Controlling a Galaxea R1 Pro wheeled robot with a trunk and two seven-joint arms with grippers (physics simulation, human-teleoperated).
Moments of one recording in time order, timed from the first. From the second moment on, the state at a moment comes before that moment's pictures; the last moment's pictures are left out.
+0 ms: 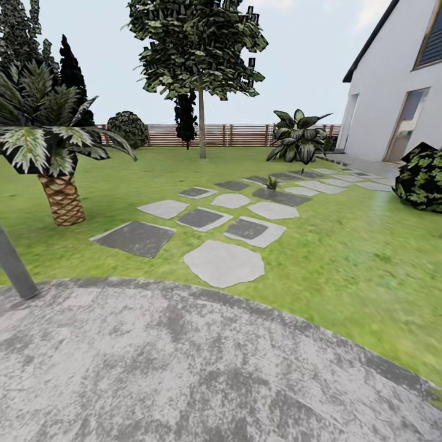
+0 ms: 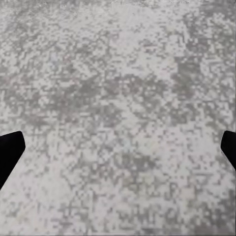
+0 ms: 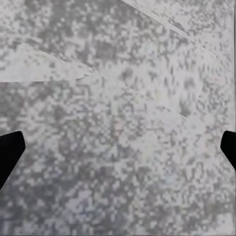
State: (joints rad) left arm -0.20 0.06 -0.01 -0.31 -0.05 -0.30 0.00; right arm -0.26 0.01 -0.05 -0.06 0.07 -0.37 -0.25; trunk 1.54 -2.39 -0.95
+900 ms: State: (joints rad) left arm -0.20 0.06 -0.01 -0.31 -0.05 -0.30 0.00; right arm -0.26 -0.01 -0.06 -0.20 0.07 -0.43 -0.25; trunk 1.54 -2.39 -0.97
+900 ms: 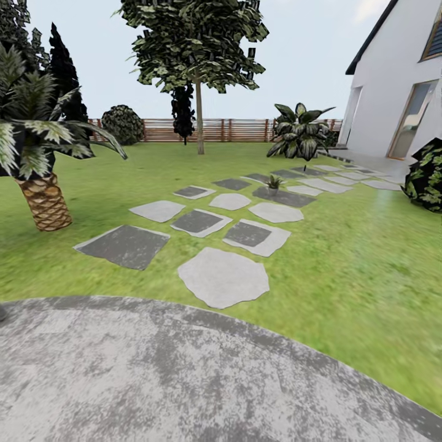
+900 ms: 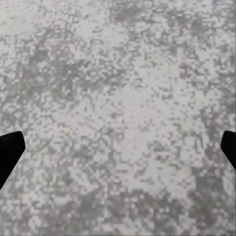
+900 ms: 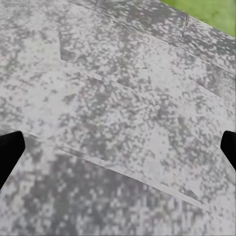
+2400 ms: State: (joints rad) left arm -0.20 0.05 -0.02 -0.30 -0.05 -0.30 0.00; right arm -0.26 0.00 -0.05 -0.20 0.07 -0.43 -0.25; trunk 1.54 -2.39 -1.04
